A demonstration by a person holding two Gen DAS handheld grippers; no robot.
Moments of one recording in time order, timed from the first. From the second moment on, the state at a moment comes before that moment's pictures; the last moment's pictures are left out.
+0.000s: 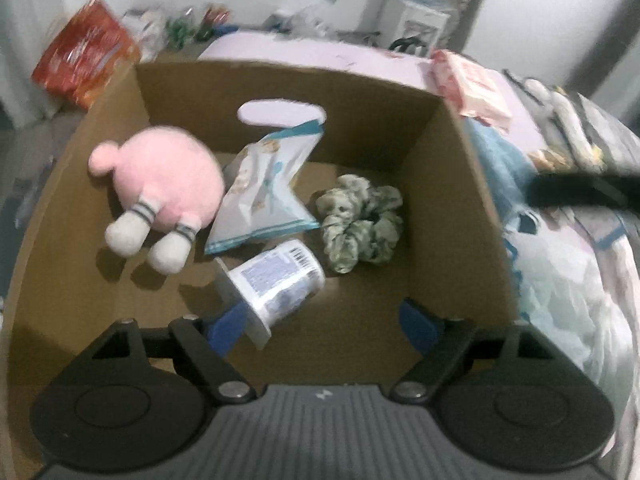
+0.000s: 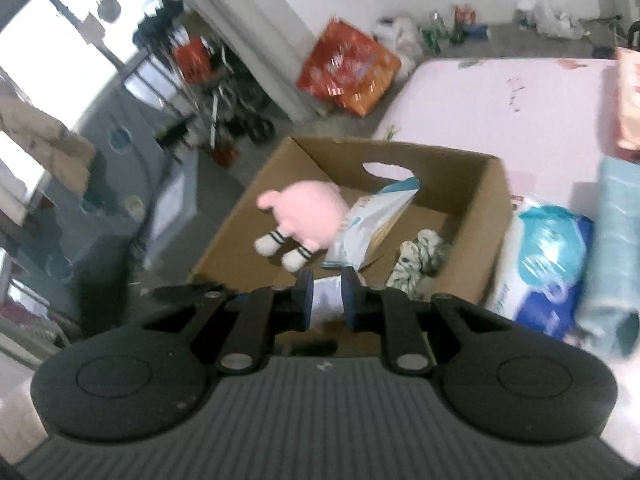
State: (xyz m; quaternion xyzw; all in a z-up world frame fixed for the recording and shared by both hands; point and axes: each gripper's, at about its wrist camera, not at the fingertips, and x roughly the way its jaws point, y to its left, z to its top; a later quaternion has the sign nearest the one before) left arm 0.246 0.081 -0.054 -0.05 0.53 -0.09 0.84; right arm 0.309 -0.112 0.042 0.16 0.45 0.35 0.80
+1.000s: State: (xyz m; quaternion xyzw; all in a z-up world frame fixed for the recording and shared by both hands) left arm 0.245 0.050 -0.035 0.05 0.51 -0.05 0.86; right arm 0.182 -0.238 -0.004 0.30 0.41 0.32 0.80
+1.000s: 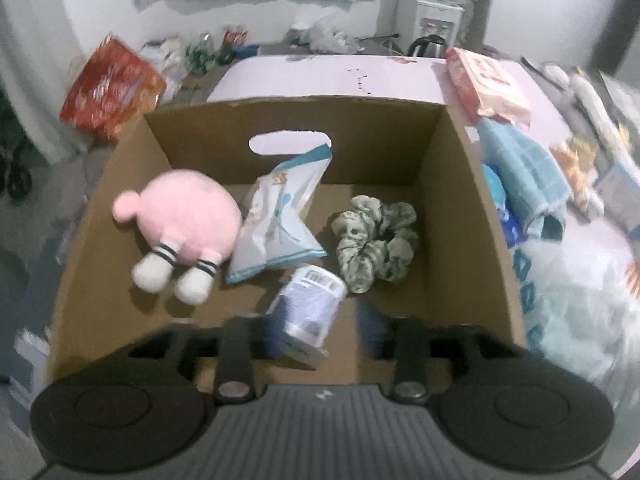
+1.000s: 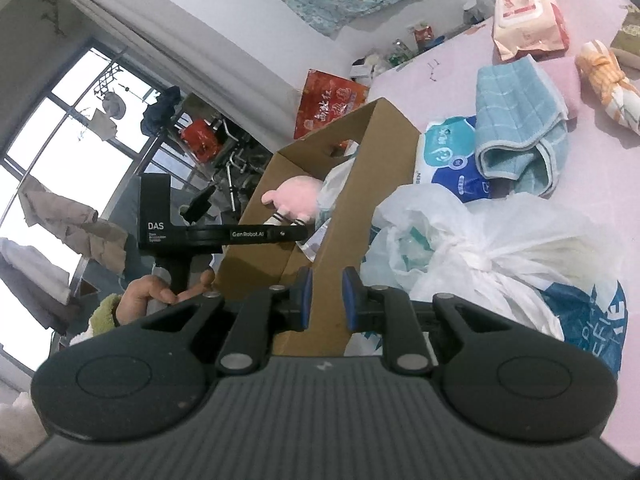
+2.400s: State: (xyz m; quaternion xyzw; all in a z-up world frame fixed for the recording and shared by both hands) left arm 0.263 0.024 -0.072 0.18 0.54 -0.09 0.81; right arm 0.171 -0.231 -0.021 0.33 0.41 0.32 0.79
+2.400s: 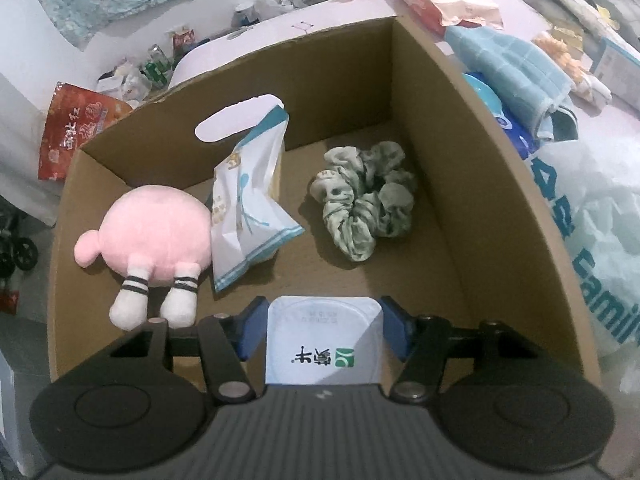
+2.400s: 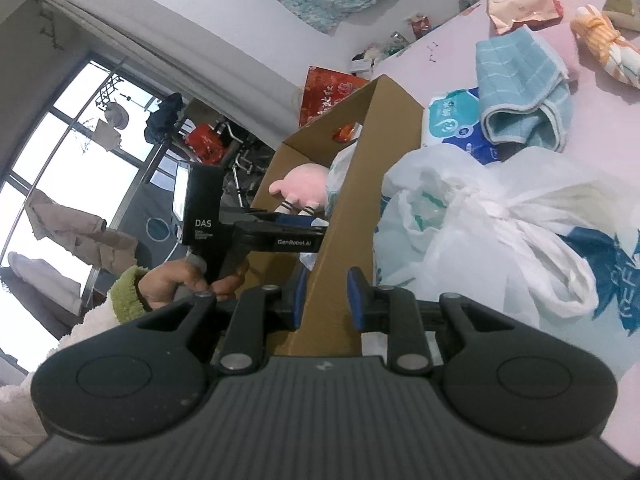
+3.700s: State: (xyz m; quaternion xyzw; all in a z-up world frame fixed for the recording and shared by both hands) left arm 0.315 0.015 -0.080 0.01 0.52 -0.05 0.85; right arm 0.175 -0.268 -0.038 0.35 0.42 0.29 0.78
